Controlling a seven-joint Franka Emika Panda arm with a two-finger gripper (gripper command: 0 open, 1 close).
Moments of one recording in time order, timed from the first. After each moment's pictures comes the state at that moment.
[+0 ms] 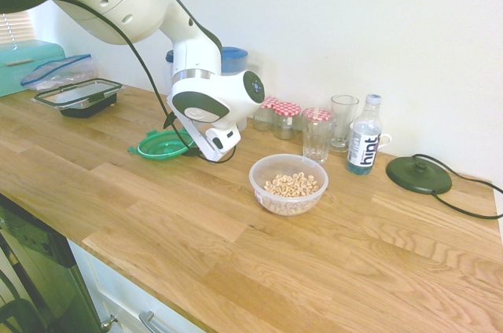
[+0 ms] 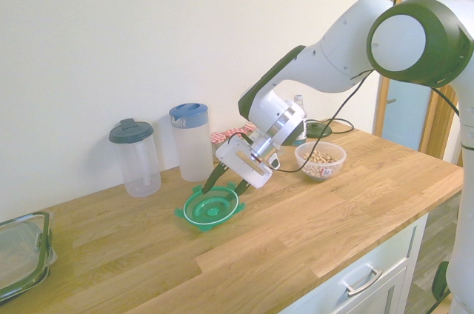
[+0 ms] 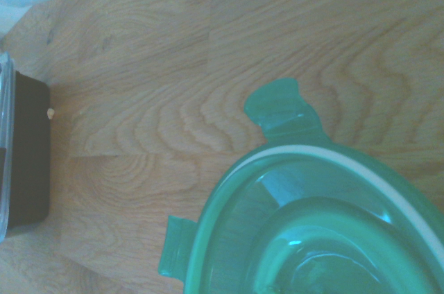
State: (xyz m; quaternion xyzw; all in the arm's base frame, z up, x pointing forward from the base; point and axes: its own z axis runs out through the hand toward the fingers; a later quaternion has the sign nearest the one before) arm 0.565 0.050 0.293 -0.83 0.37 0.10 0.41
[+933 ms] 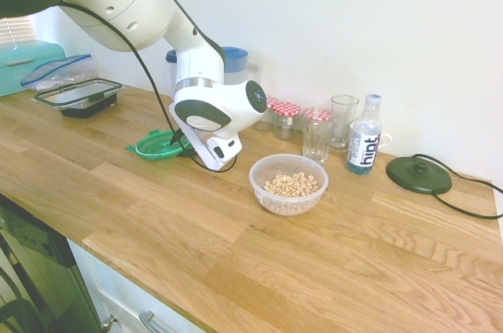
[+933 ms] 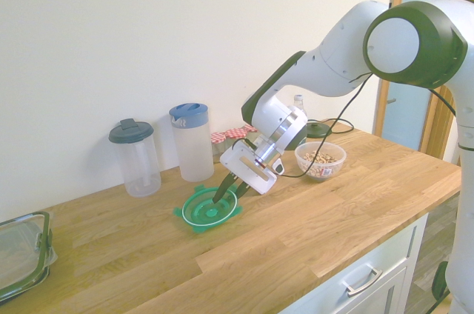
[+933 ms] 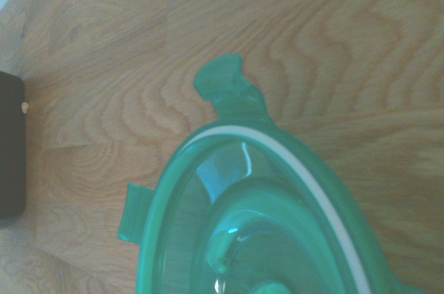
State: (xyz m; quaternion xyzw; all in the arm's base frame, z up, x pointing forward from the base) arm 0.557 0.041 0.275 -0.83 0.37 0.12 0.40
